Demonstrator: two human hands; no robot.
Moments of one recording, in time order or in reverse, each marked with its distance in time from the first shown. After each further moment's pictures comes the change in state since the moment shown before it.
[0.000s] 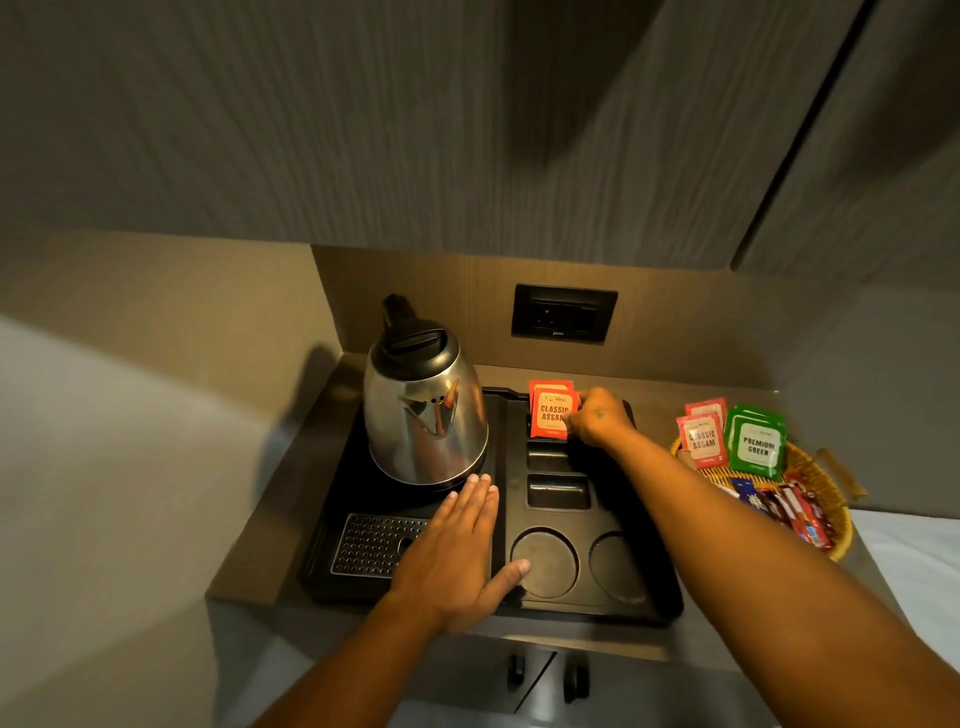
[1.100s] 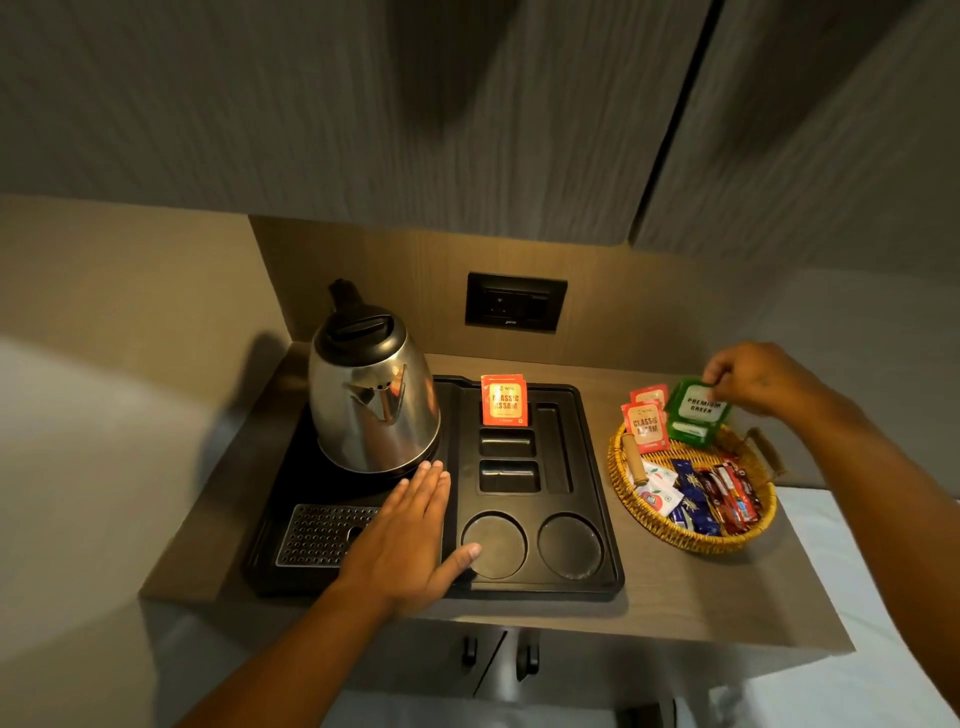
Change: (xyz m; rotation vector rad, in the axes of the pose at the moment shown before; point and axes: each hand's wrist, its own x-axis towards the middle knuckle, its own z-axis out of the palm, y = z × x) left_hand 0.001 -0.001 0.003 -0.002 0.017 0.008; right_hand -0.054 0.082 -0.204 -0.477 0.171 -0.087
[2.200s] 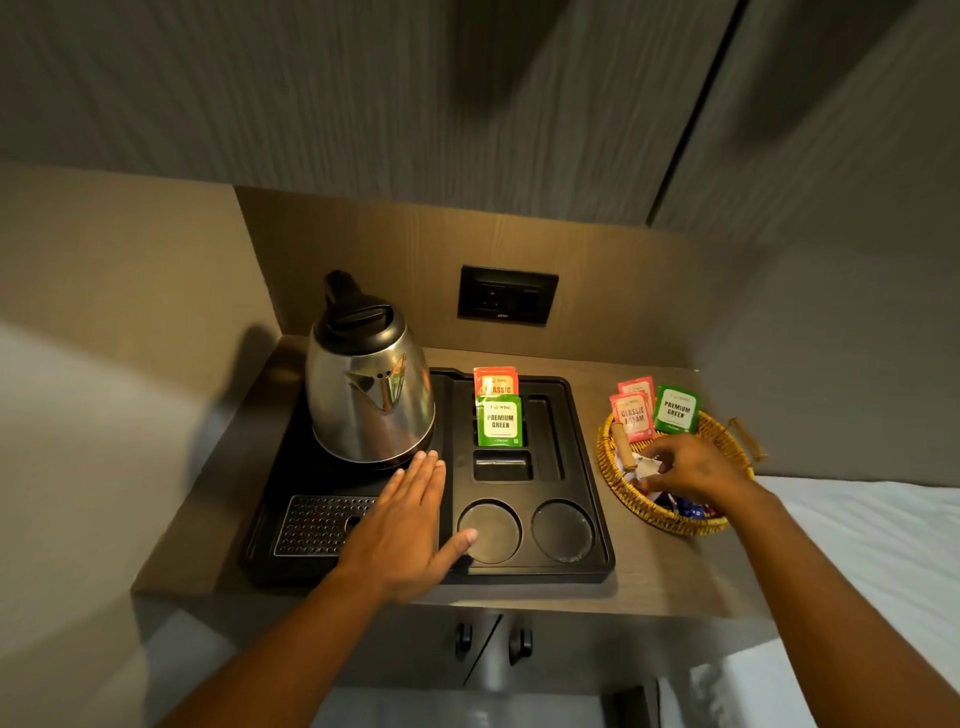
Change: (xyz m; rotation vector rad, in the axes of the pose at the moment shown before) left_hand 0.000 -0.001 0.003 -0.005 0.023 0.008; right_hand -0.062 0.003 0.096 0.126 -0.216 0.095
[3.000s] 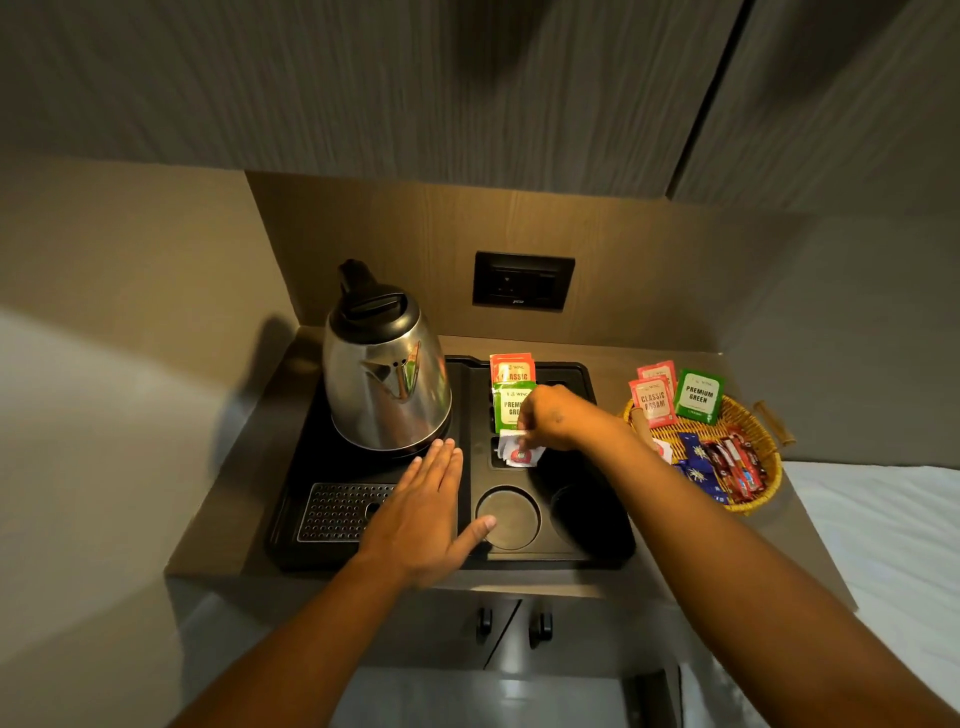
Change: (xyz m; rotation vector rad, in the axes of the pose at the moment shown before) left_hand -0.002 0.001 -0.001 0.001 0.007 0.000; right_hand 0.017 -0.157 0.053 -0.192 -0.154 -0.345
